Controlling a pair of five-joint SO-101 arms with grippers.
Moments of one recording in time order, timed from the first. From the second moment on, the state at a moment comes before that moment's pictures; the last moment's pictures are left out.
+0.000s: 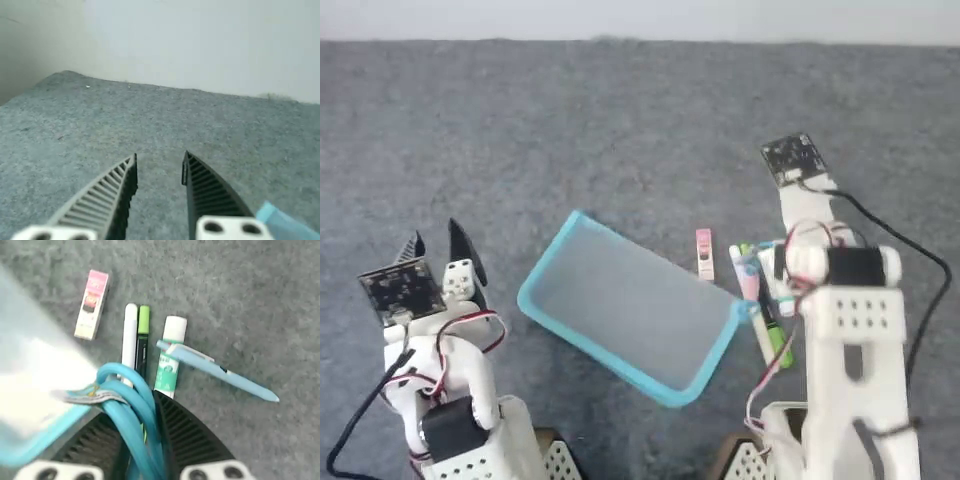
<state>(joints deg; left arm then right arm) -25.9 -102.8 81.7 50.9 2.3 -2.5 -42.4 36.5 79.7 19.8</state>
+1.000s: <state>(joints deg) -20.4 -102.8 83.7 50.9 0.6 -8.7 -30.2 35.6 91.5 30.8</state>
